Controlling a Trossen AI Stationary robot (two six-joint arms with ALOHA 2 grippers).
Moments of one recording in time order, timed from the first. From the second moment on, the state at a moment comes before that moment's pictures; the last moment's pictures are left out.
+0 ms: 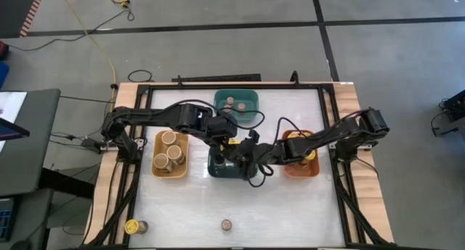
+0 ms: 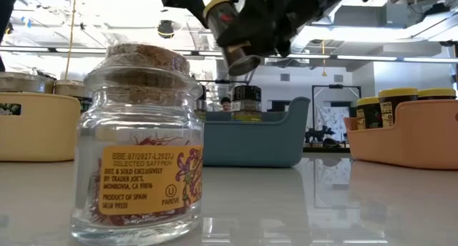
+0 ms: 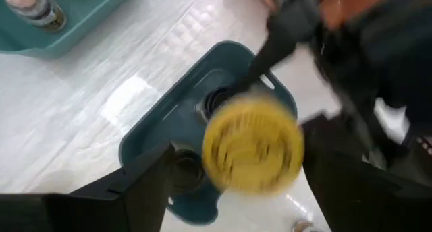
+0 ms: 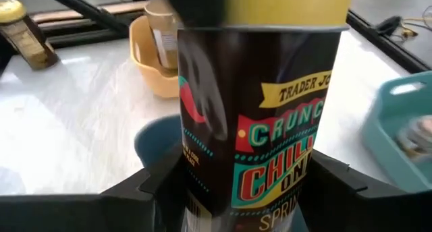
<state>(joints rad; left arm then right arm) -0.07 1.78 1.94 -1.19 -0.13 -0.81 0.22 1.61 1.04 0.07 0.41 0.25</state>
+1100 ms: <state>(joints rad) -0.12 1.17 1.01 -0.17 -0.29 -0.37 0.46 1.19 1.04 -0.69 0.79 0.79</state>
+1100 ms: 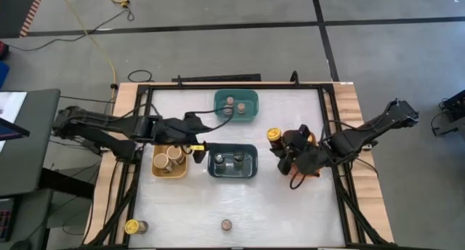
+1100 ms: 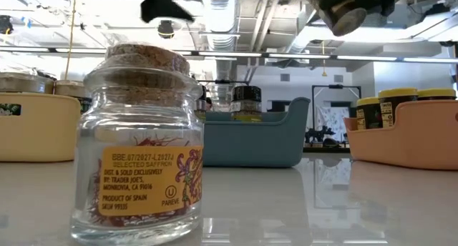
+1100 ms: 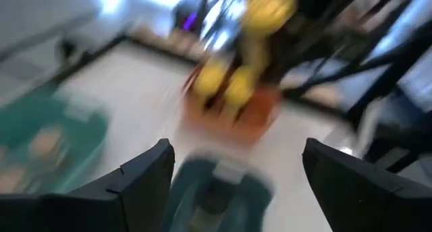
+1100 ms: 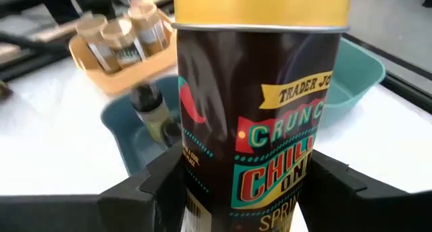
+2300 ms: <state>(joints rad) -0.13 1.18 0.96 0.22 -0.16 -0.36 0.15 1.46 0.88 0.82 0.12 0.23</state>
